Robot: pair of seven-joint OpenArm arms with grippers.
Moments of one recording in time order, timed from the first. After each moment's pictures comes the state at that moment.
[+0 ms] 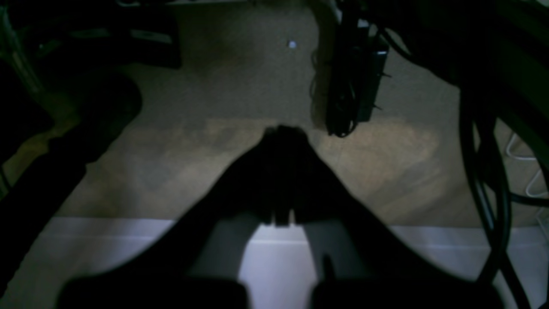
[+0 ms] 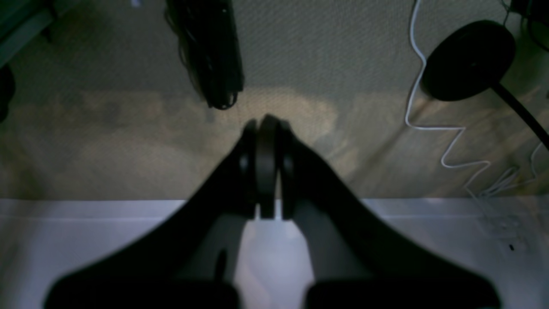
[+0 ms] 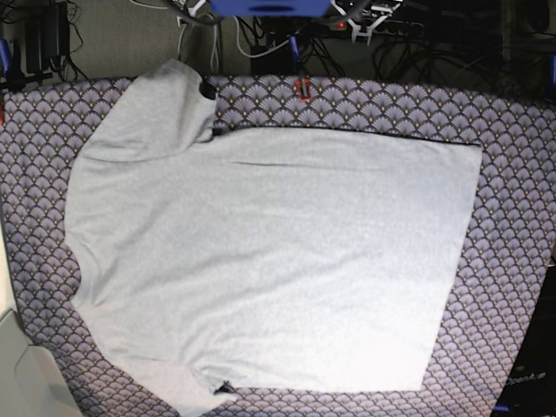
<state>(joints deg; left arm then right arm) 4.2 -1.4 3.8 8.9 -2.1 -0.8 5.7 -8.1 0.4 2.5 9.0 -0.3 -0.1 -7.7</state>
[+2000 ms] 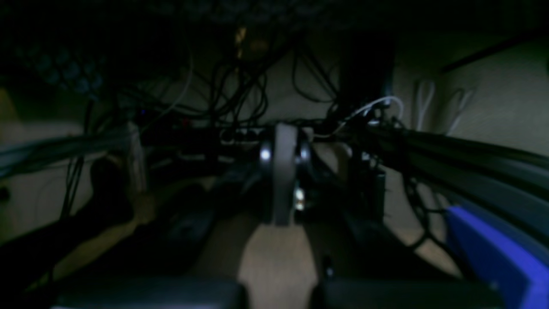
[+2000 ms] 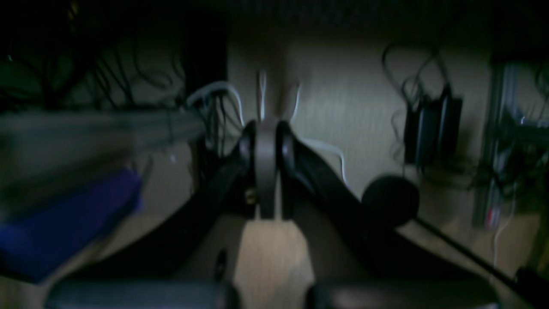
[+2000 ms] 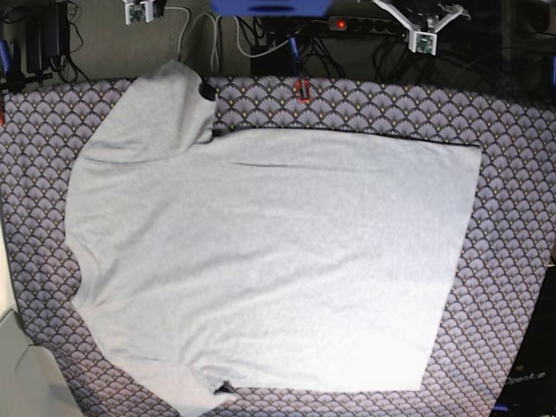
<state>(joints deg) 51.9 -7.1 -4.1 106.2 -2.3 -0.7 20.2 -58.6 2.8 2.9 103.5 0.0 0.3 -12.0</state>
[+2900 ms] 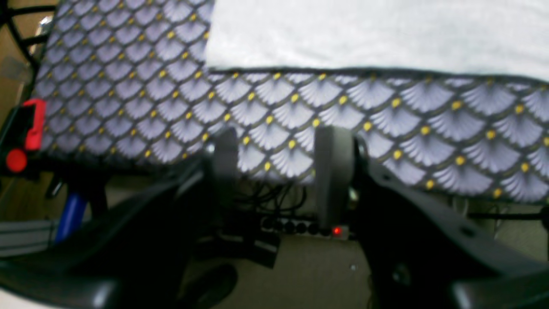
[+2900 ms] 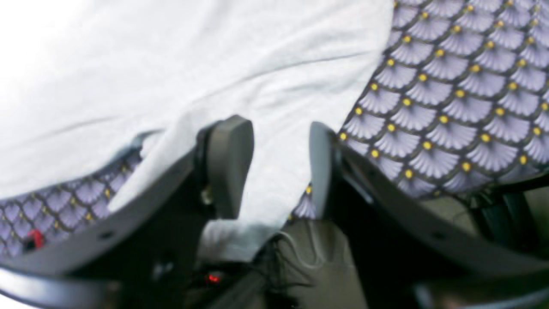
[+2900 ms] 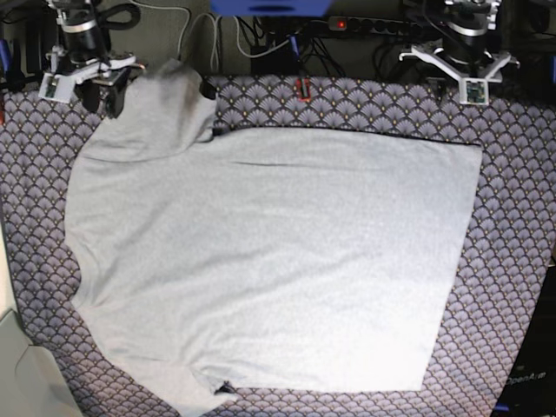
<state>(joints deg) 45.2 -7.0 -14.4 116.4 -2.3 -1.5 20.5 -48.0 10.6 13.6 116.1 35.5 0.2 -13.8</state>
